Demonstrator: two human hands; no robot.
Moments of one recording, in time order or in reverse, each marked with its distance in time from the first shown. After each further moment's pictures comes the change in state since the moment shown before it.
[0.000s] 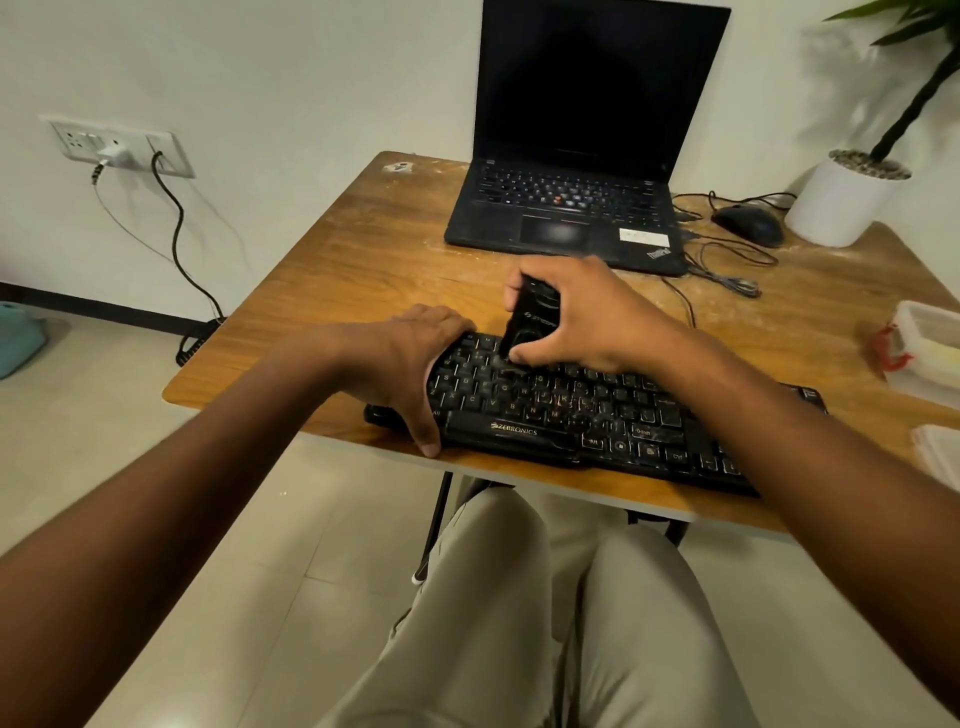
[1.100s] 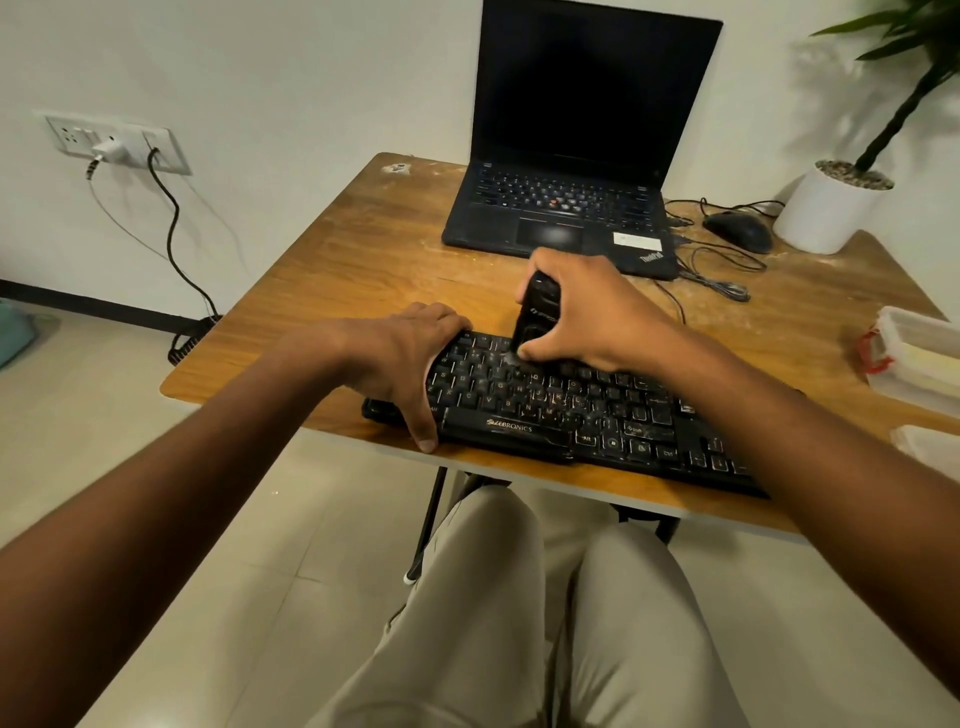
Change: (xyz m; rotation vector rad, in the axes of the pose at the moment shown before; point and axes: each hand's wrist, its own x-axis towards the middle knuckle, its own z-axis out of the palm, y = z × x) left_hand 0.005 -0.004 0.001 0.012 -0.003 0.011; right_hand -0.004 -0.008 -0.003 -0.162 0.047 0.124
